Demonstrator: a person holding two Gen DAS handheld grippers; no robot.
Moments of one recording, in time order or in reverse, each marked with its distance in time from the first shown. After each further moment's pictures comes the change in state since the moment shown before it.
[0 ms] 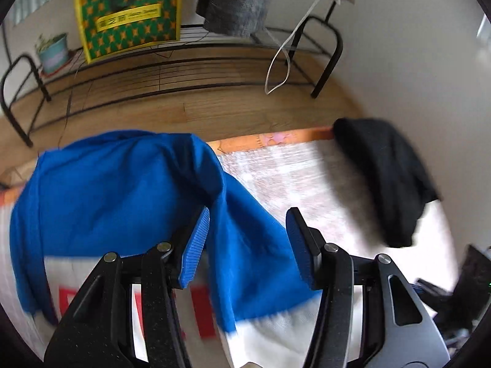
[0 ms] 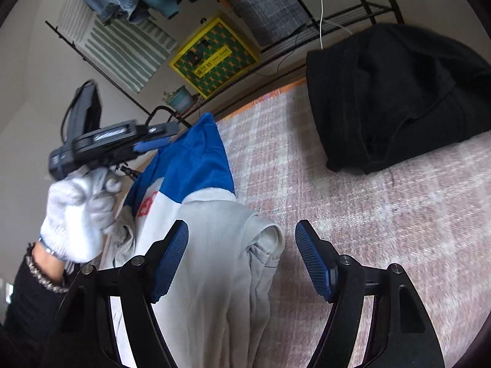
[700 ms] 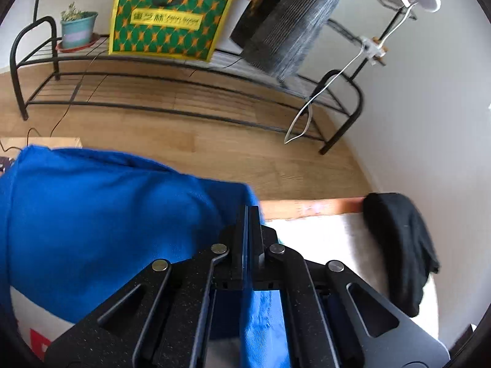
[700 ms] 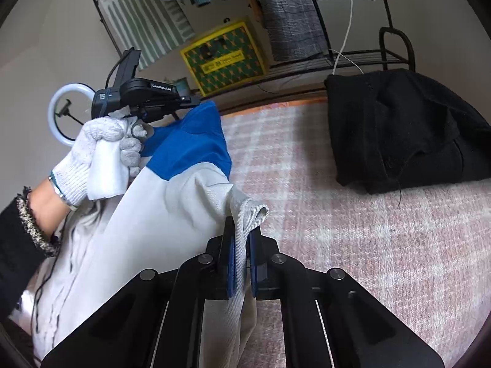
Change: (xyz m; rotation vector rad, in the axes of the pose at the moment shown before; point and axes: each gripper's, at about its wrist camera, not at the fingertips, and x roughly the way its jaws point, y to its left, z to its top) left arm 0.034 0.072 0.022 -0.252 -0.191 -0.082; right arm 0.006 0.031 -0.020 -0.242 -0.073 -0.175
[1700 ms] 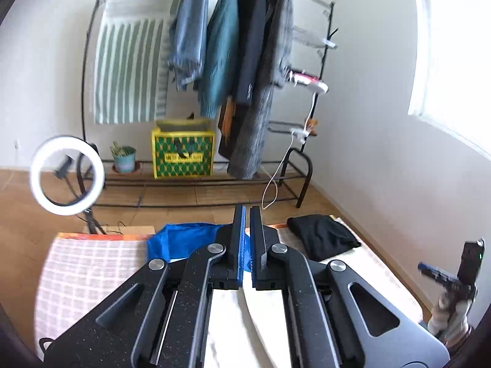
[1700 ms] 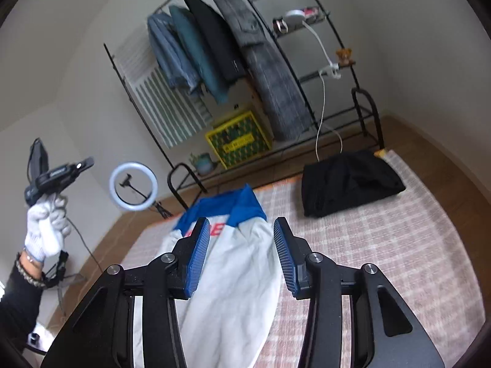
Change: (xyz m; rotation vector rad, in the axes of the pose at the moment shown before) left arm -0.523 -0.059 -0.099 0.254 -0.412 0.003; right arm -0.317 0.051 -0.027 0.103 -0.320 0.054
